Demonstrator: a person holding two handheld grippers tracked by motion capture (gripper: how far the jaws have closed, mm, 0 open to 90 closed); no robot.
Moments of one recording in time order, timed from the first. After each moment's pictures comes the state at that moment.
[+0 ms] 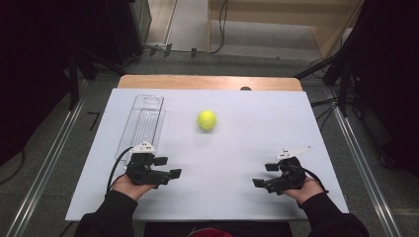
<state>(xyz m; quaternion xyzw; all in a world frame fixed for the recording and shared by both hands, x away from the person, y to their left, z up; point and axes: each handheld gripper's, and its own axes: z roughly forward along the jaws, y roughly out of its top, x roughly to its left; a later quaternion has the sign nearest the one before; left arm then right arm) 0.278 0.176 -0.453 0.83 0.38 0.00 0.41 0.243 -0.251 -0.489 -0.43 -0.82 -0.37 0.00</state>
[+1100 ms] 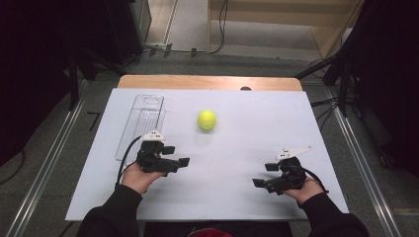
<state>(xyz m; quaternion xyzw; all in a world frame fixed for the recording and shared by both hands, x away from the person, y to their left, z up) 0.307 0.154 -0.451 0.82 0.38 0.00 0.42 0.243 -0.251 -0.488 -0.43 -0.82 -0.38 0.00</state>
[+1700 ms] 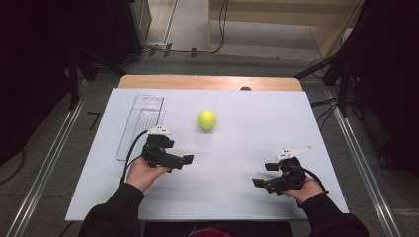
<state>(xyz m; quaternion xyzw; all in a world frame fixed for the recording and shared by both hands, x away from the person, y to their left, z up) 0.322 0.141 -0.449 0.83 0.38 0.01 0.41 0.242 -0.250 -0.488 -0.43 -0.82 -0.38 0.00</state>
